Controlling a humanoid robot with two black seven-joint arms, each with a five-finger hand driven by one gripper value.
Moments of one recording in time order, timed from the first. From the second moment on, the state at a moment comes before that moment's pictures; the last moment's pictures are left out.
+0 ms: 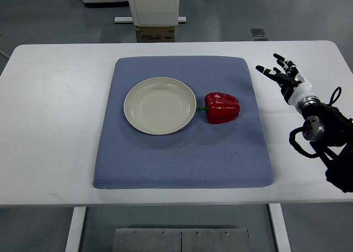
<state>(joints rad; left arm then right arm) -0.04 0.00 -0.22 -0.22 0.01 0.07 -0.05 0.72 -0.22 0.82 0.76 -0.38 -0.09 0.15</state>
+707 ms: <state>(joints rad) -0.04 0.00 -0.22 -0.22 0.01 0.07 -0.06 0.80 -0.37 0.68 0.91 -0.54 -0.02 0.20</state>
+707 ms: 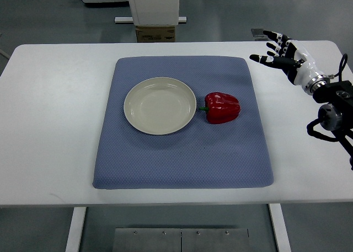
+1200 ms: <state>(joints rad) -0.04 0.00 -0.22 -0.22 0.01 0.07 -0.06 0.89 -0.47 0.47 1.10 -0.81 0.01 0.26</state>
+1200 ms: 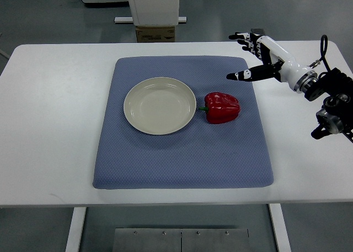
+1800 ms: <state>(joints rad) -0.04 0.00 -0.22 -0.22 0.01 0.07 -0.06 1.00 -0.47 0.20 1.11 -0.96 0.00 0.24</state>
